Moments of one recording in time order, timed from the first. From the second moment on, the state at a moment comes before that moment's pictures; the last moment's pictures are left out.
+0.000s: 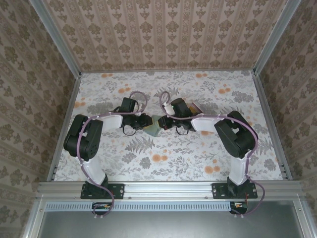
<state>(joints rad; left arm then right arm) -0.42 1.78 0.92 -0.13 0.57 -0.59 0.58 1.91 1.07 0.09 -0.40 0.30</state>
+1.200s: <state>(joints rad) -0.41 1.78 0.93 -0.25 0.54 -0.56 0.58 1.76 0.95 -0.11 -0.33 0.56</state>
